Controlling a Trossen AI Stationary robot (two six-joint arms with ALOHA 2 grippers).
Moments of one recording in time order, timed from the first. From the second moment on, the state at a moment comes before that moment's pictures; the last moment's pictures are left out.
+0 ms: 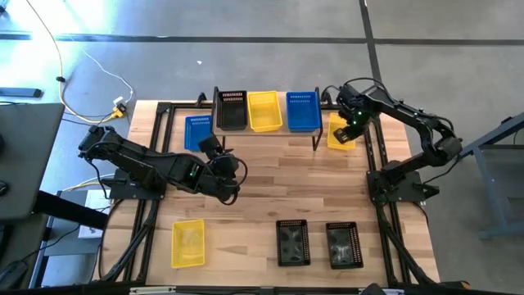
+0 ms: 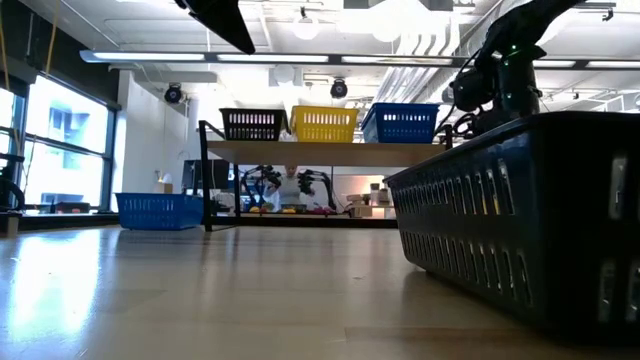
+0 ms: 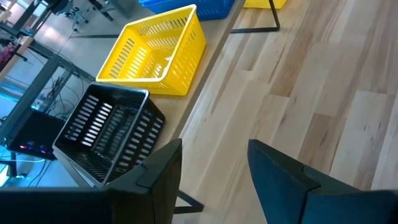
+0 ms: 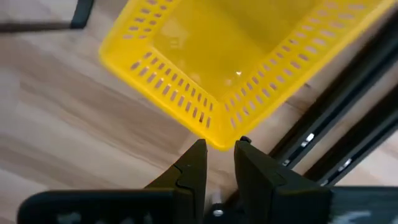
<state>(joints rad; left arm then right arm) -0.20 1.45 1.27 -0.93 -0.92 -0.36 -0.92 1.41 1.03 -1.23 -0.04 0.11</state>
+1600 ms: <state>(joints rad) -0.20 1.45 1.27 -0.93 -0.93 -0.28 -0.90 1.62 1.03 -1.18 0.25 0.72</state>
